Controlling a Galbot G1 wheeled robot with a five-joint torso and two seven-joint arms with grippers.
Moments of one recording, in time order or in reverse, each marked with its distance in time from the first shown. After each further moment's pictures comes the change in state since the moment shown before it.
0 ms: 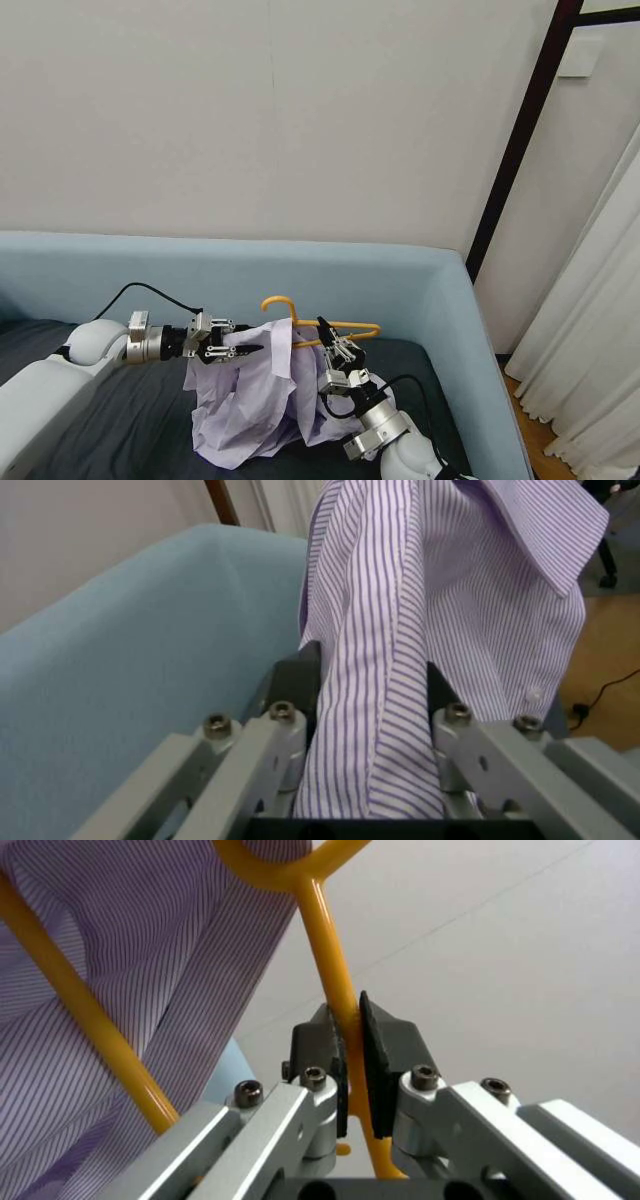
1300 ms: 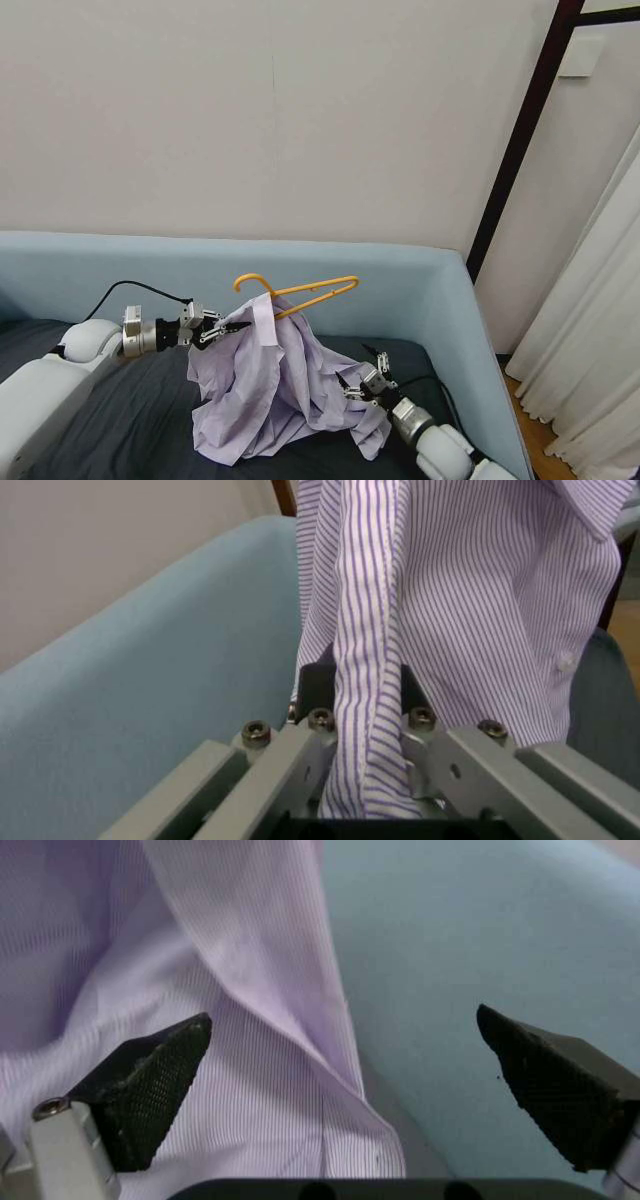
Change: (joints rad) left arm -0.012 0.007 -0.019 0.050 0.001 -0.026 -0.076; right arm 0.113 -0.026 0.166 -0.442 0.733 0.221 -0.756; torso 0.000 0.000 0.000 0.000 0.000
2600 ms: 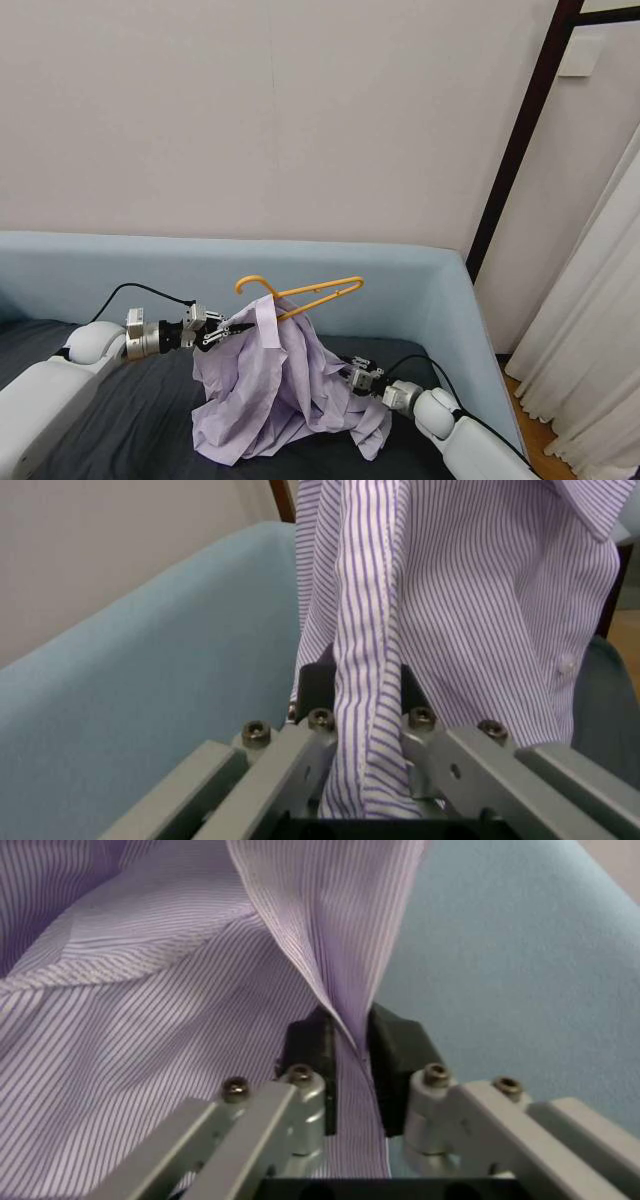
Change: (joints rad) left arm 0.006 -0.027 -0.002 0.027 -0.005 -0.024 0.007; right arm 0.091 0.130 0.013 -0.187 -0.346 0.135 -0.020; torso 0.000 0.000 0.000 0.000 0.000
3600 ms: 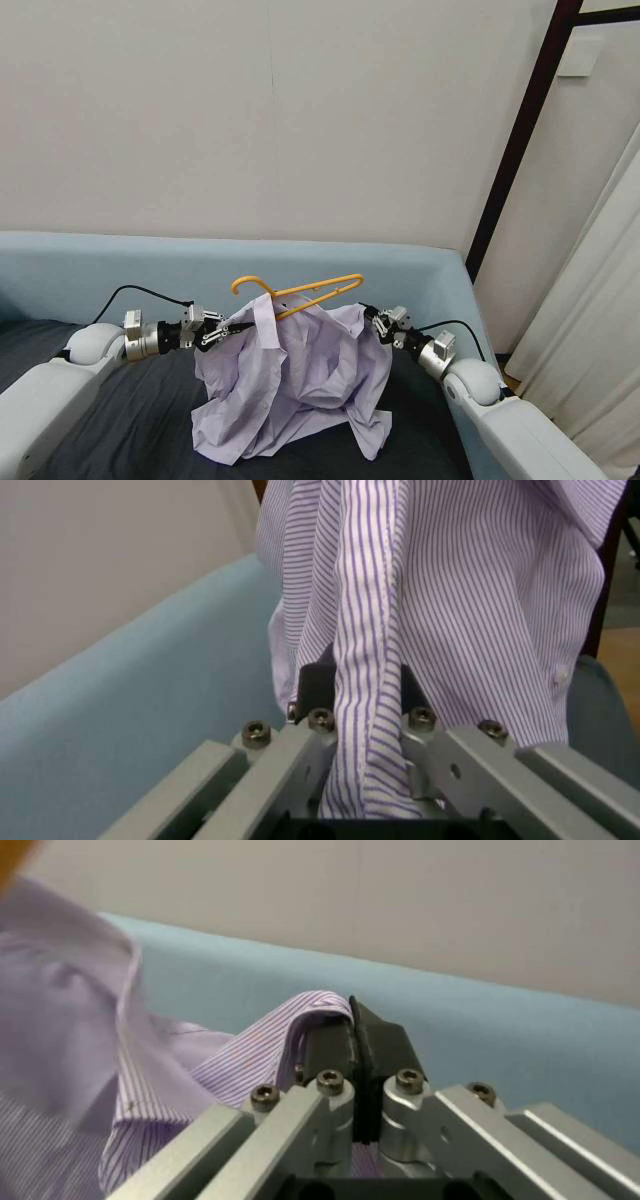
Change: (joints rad) left arm 0.002 -0.009 -0.002 0.017 -0.058 -0.061 0.047; right arm -0.021 -0.143 0.118 0.377 0.932 -0.288 0.034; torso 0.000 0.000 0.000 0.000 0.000
